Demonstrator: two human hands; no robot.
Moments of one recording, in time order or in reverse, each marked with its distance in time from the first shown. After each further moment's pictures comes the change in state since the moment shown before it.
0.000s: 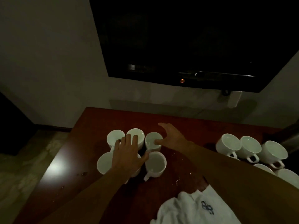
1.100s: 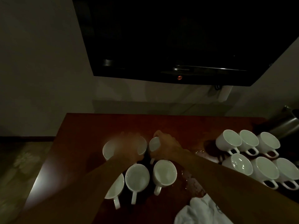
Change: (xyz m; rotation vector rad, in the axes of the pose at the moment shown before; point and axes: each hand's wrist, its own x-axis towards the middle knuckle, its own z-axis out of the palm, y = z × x) left_hand 0.101 -0.045 0.032 0.021 -0.306 0.253; right_hand 0.030 -0.022 0.044 -0.112 -0.017 0.208
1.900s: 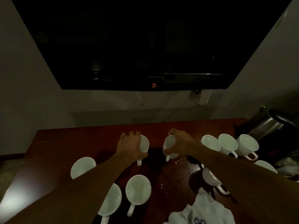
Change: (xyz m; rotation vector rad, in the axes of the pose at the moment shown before) left_hand 0.066 0.098 -0.036 -0.087 -0.006 -0.005; right_hand 0.000 0.121 -0.106 0.047 0.015 0.111
